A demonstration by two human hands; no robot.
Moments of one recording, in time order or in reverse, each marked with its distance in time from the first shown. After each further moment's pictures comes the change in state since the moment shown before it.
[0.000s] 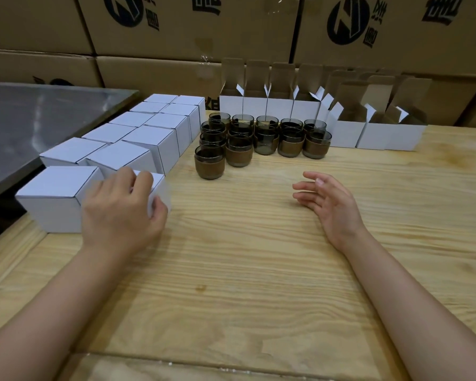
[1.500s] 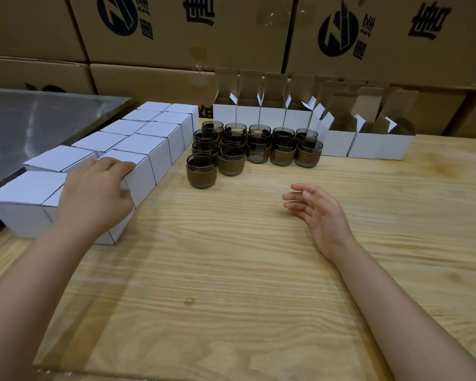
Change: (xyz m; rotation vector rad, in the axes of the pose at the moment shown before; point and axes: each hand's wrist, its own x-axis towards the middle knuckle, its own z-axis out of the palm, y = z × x) left_hand 0.041 -0.033 0.017 -0.122 -0.375 -0.176; right_hand 0.002 0.001 0.001 0.002 -0.011 0.009
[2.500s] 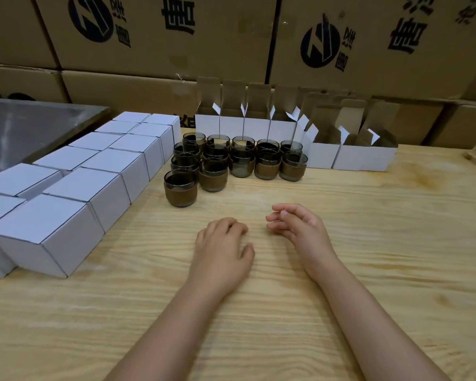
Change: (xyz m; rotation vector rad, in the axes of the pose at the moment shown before) left_hand -0.035 0.181 0.070 -0.485 -0.239 0.150; right_hand 0.012 0.006 0.002 -0.125 0.092 0.034
